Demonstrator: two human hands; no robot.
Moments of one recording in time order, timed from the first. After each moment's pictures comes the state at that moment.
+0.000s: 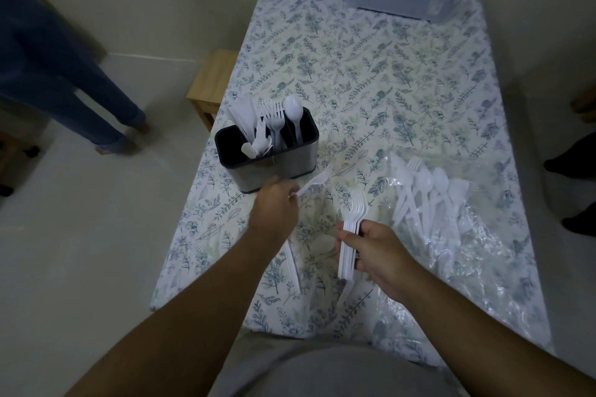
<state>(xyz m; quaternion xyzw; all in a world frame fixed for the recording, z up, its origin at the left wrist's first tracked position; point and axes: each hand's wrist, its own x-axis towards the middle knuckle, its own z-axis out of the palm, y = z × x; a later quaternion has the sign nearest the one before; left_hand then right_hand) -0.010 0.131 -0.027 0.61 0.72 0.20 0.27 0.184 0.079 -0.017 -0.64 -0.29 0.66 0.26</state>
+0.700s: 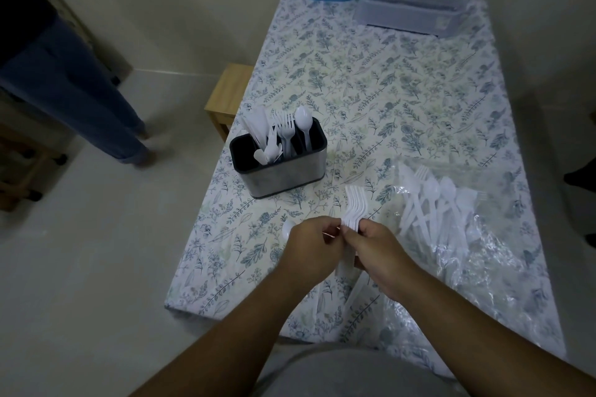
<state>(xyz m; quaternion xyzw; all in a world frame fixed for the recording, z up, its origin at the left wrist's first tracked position) 0.031 0.070 0.016 0.57 0.65 0.24 0.44 0.171 0.083 -0.005 -0.63 -0.37 0.63 0.25</state>
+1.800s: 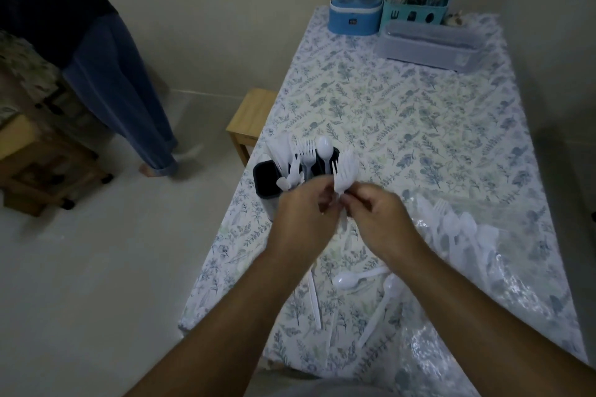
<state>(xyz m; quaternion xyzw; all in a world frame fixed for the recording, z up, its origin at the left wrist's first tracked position) -0.002 0.123 0.092 0.60 0.64 0.36 0.30 0.136 0.138 0.090 -0.56 -0.57 0.51 0.34</state>
